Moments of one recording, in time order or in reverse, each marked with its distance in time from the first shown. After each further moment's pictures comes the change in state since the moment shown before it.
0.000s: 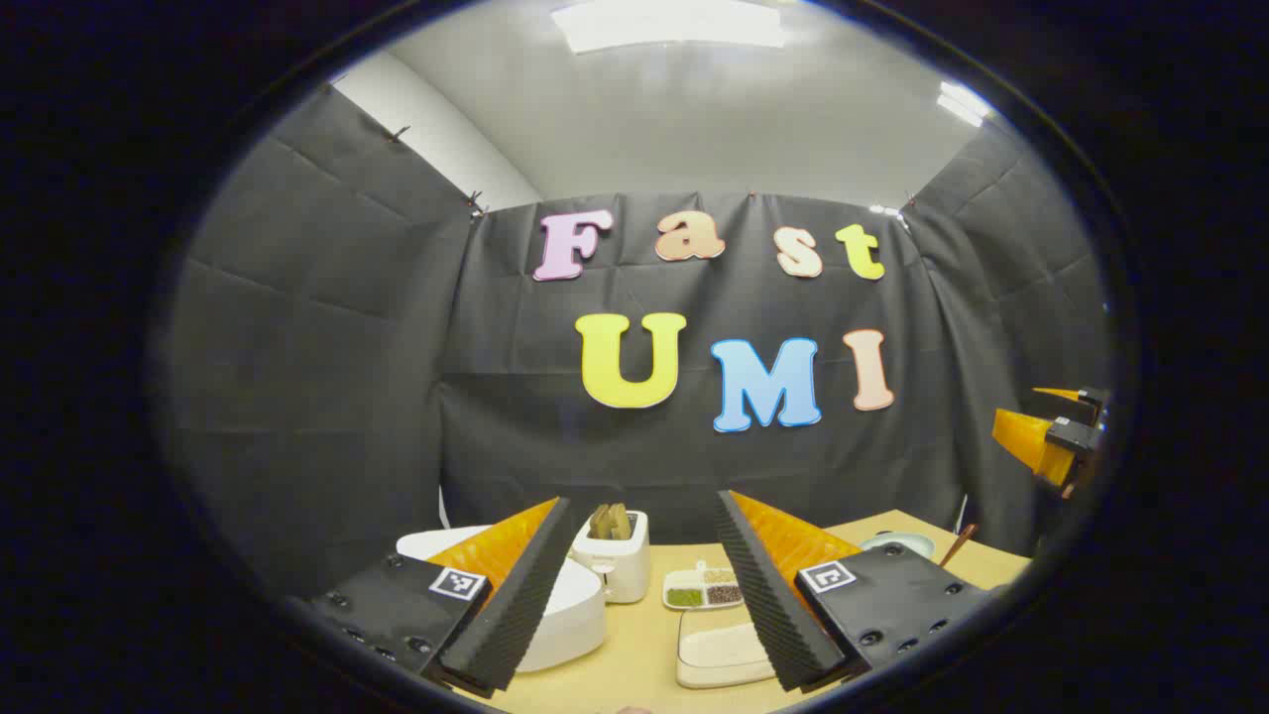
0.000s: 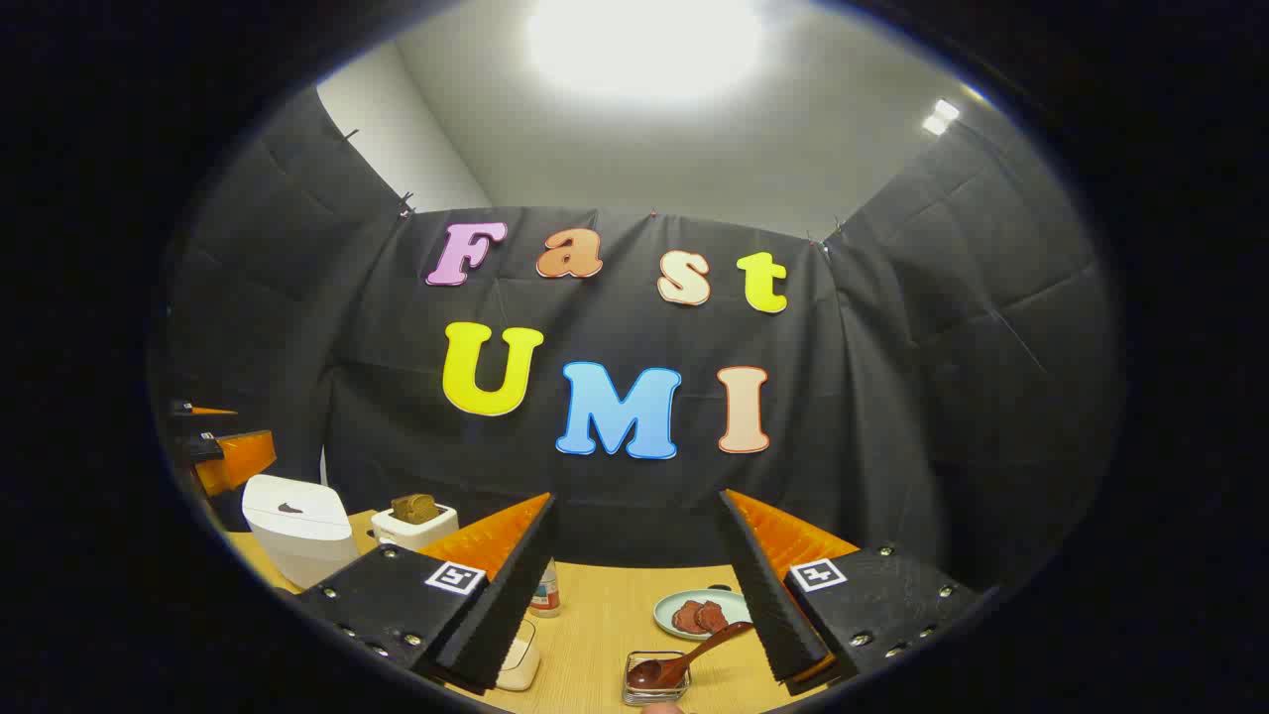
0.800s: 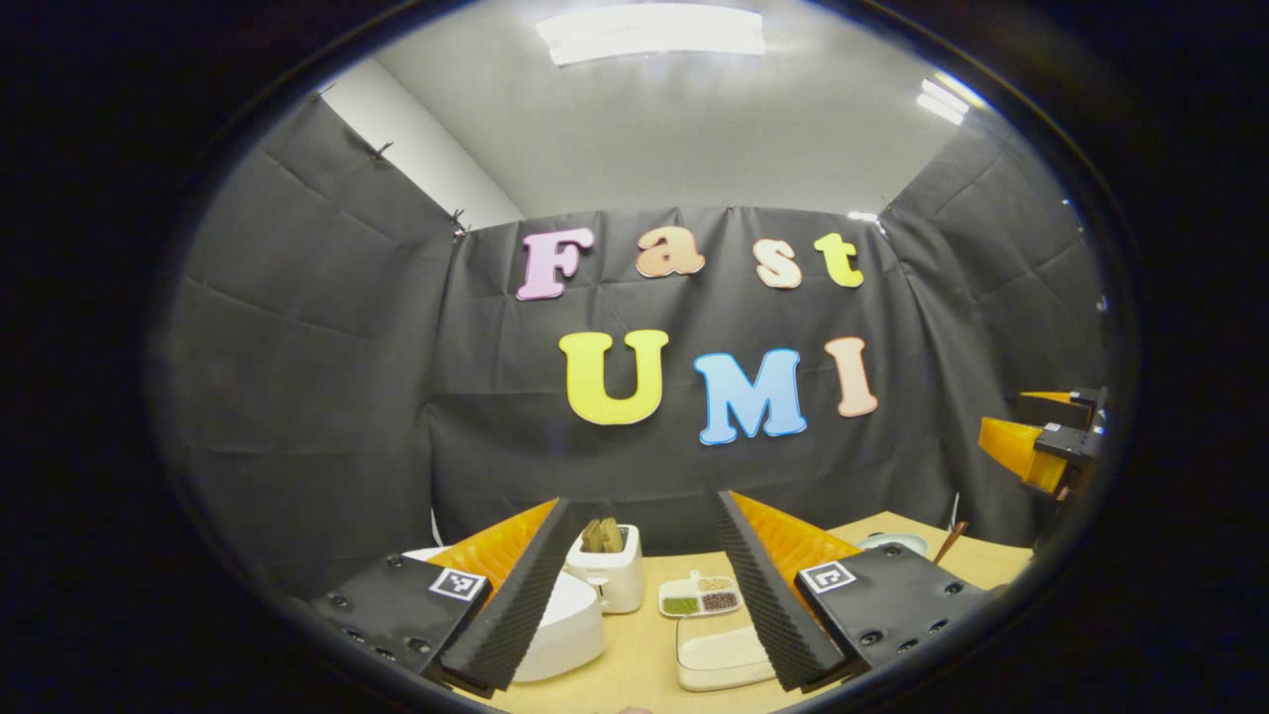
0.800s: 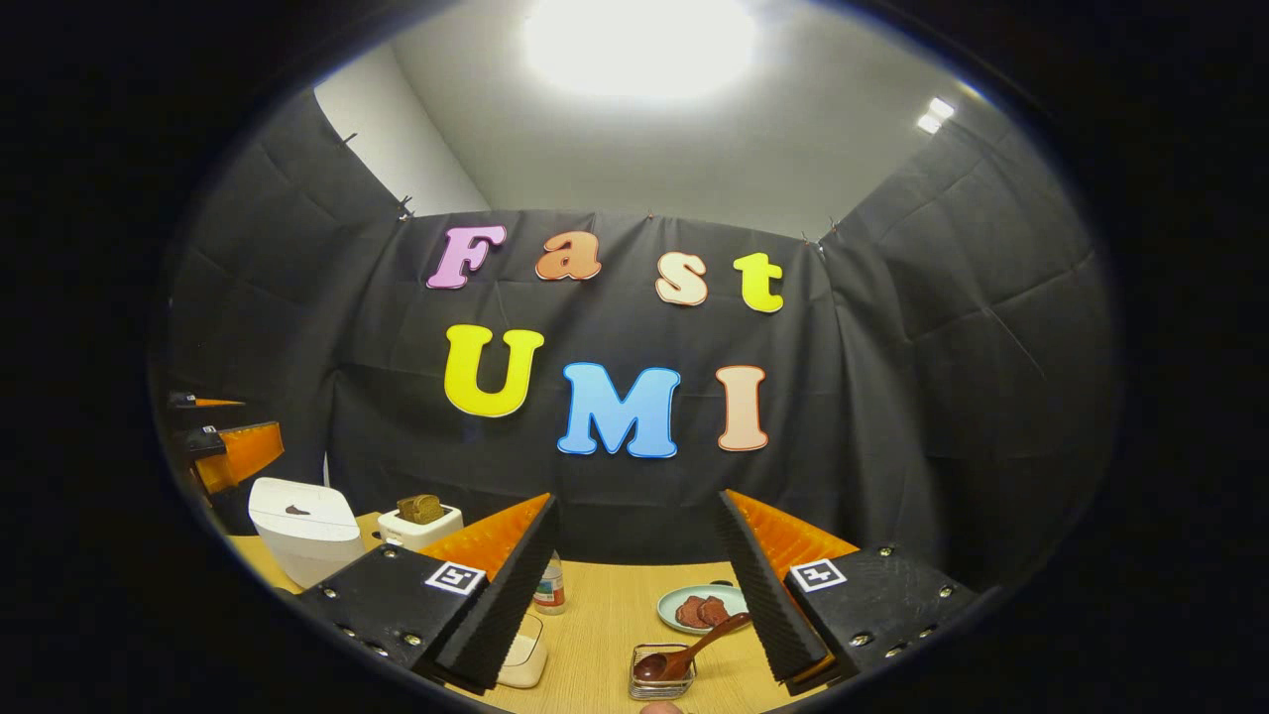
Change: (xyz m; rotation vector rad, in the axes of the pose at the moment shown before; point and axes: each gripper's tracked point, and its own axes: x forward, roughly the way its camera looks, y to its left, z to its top) left arm -0.012 -0.008 0.010 0.024 -0.027 -0.033; right arm -0.001 0.003 -0.003 0.025 0.010 0.005
